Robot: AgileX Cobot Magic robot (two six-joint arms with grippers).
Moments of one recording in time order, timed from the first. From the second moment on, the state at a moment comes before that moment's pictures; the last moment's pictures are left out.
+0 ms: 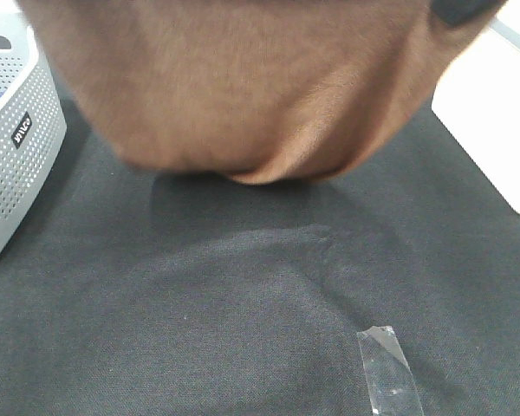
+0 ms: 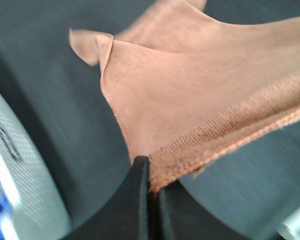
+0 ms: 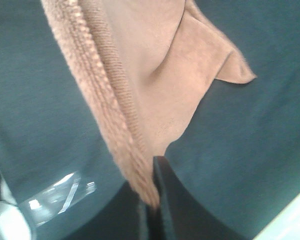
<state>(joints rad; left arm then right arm) -0.33 1.52 -1.65 -0.15 1.22 0.22 0.31 1.40 -1.49 0.23 1.21 -0.77</state>
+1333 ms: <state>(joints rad) -0.34 0.93 -0.84 -0.30 1.19 0.13 0.32 0.85 -0.76 0.47 1.19 -0.50</state>
